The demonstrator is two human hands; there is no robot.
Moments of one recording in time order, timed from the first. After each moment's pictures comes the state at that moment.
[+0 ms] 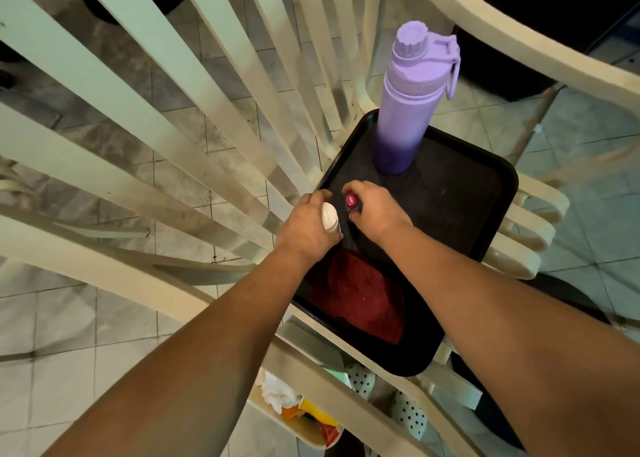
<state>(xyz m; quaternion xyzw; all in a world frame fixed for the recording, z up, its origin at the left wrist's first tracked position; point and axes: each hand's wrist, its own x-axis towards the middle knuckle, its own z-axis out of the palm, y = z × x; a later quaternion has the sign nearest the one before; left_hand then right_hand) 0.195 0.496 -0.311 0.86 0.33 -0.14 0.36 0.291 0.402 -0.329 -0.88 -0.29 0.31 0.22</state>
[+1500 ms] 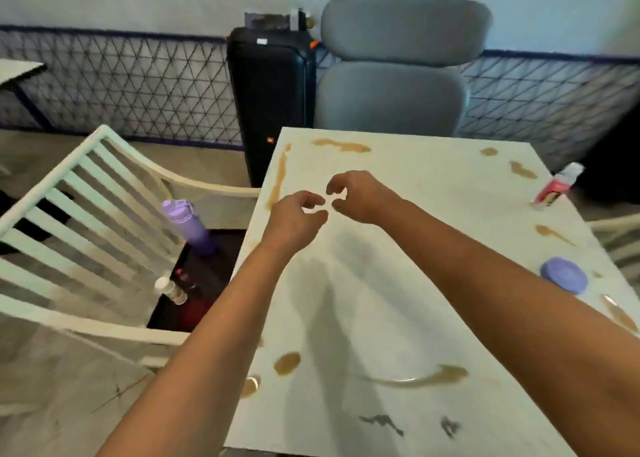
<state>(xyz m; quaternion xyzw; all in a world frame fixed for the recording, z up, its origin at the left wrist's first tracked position) 0.120 0.076 0.097 0.87 0.09 0.01 0.48 0.184 -0.055 0.111 -0.95 -0.20 0.08 0.23</state>
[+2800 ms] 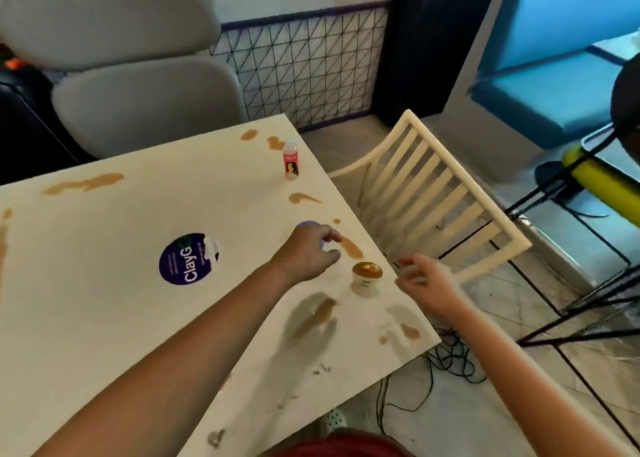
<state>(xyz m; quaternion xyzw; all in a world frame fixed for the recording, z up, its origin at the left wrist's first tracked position) 0.089 -0.362 0.114 0.87 -0.27 -0.23 0.34 -0.054 -0.542 0.086 -0.89 0.25 0.03 0.38</state>
